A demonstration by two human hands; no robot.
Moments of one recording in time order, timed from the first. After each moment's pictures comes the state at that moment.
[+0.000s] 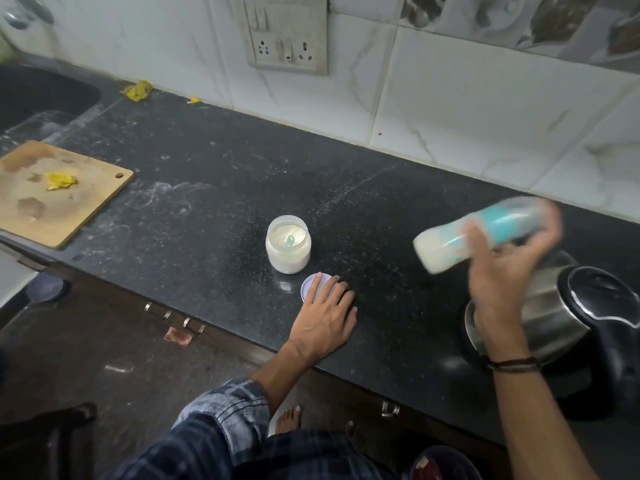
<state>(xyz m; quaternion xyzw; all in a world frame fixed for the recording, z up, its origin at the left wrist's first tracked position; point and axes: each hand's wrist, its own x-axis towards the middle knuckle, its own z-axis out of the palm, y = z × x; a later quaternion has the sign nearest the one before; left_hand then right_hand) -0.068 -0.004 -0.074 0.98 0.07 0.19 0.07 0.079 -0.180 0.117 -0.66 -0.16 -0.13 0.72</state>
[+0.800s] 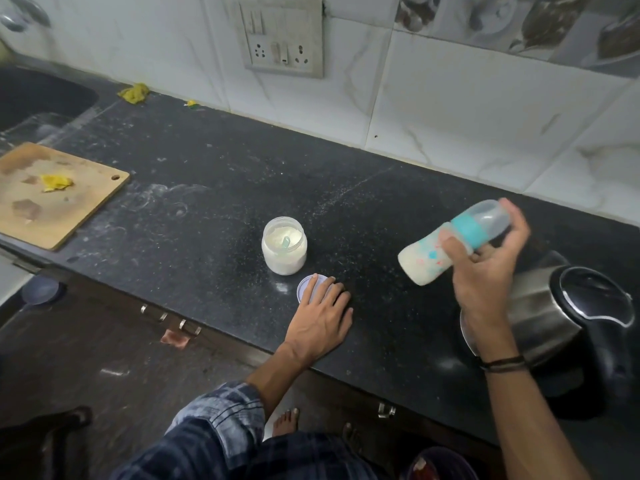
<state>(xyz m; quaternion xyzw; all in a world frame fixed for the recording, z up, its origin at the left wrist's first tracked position) -0.069 -0.005 -0.071 0.98 0.07 0.18 0.06 0.080 -0.183 0.105 -0.66 -0.17 -0.08 0.73</state>
